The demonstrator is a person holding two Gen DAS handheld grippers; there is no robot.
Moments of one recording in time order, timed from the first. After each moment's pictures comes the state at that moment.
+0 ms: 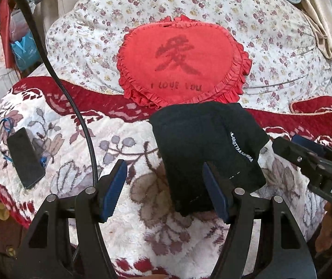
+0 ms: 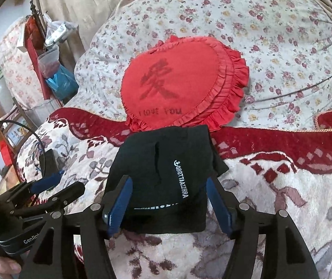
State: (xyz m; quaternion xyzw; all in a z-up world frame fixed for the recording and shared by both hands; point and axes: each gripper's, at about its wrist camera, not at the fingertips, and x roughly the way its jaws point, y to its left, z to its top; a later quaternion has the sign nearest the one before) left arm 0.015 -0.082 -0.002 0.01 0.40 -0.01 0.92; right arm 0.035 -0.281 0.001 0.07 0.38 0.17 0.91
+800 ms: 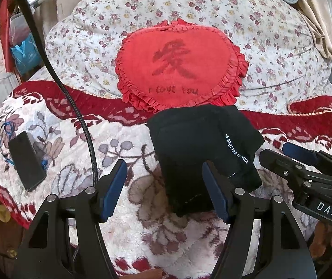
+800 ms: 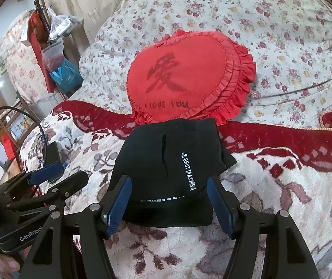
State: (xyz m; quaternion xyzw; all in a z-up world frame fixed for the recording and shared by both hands) left arm 0.010 -0.089 0.005 0.02 0.39 -0.01 0.92; right arm 0.031 -0.274 -0.002 0.07 0.39 0.18 0.90
